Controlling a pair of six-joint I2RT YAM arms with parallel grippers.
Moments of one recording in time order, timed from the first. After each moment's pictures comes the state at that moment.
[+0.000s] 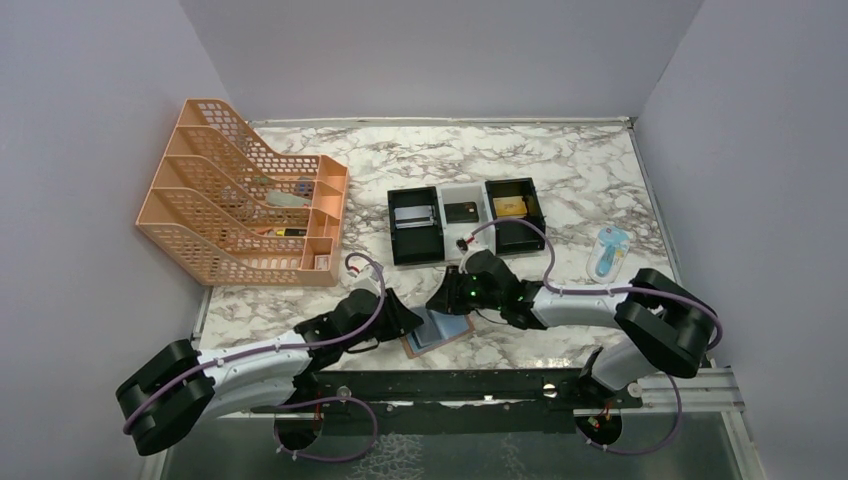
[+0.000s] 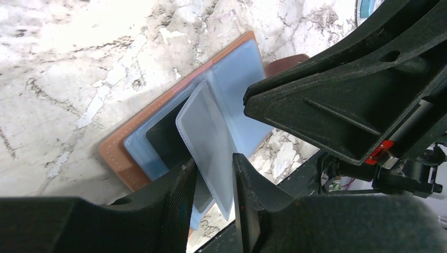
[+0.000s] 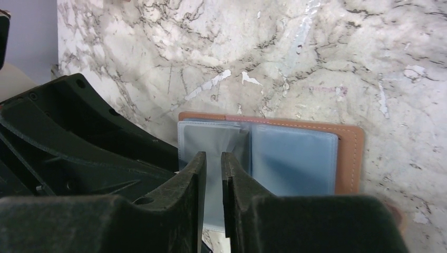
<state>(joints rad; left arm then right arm) -0.94 0.94 0.14 0.24 -0.05 -1.11 0.94 1.50 0.56 0.34 -0.12 0.85</state>
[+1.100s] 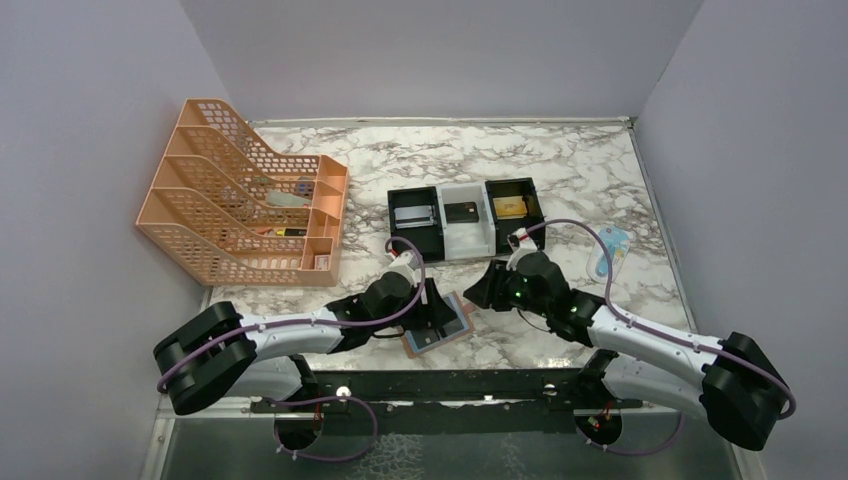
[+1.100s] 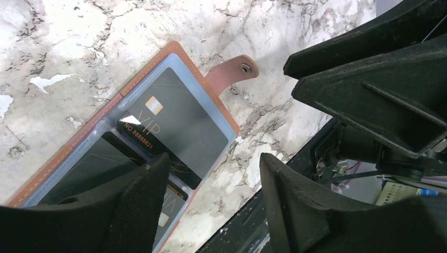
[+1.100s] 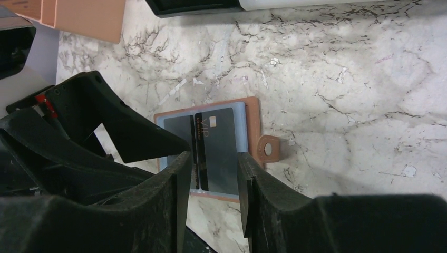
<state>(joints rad) -1.00 1.24 0.37 0.32 0.02 -0.97 0.80 1.02 0.40 0.07 -0.02 0.77</state>
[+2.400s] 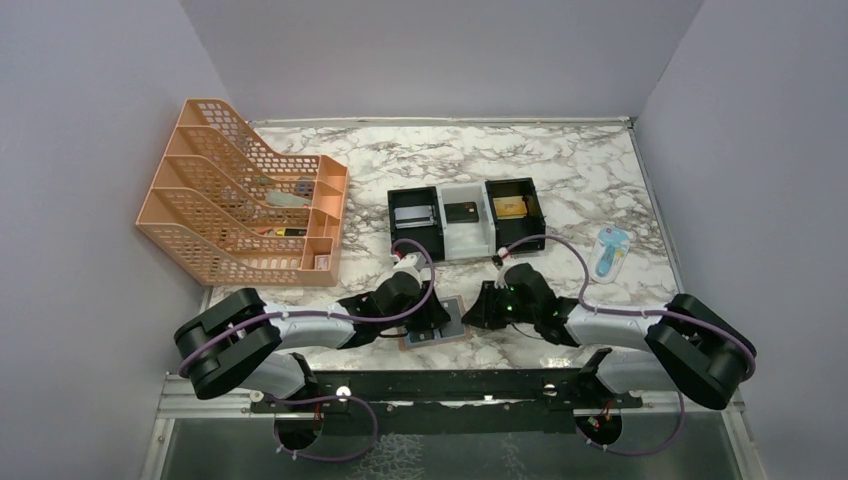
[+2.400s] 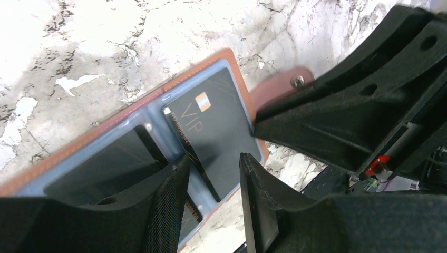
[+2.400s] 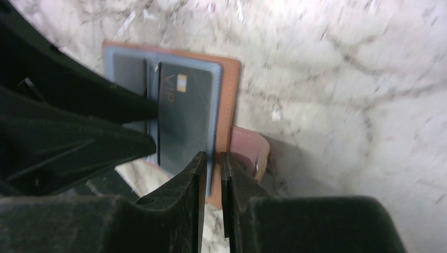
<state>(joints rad) -1.00 1.36 0.40 0.30 -0.02 -0.95 0.79 1.31 0.33 0.27 -0.19 0.72</state>
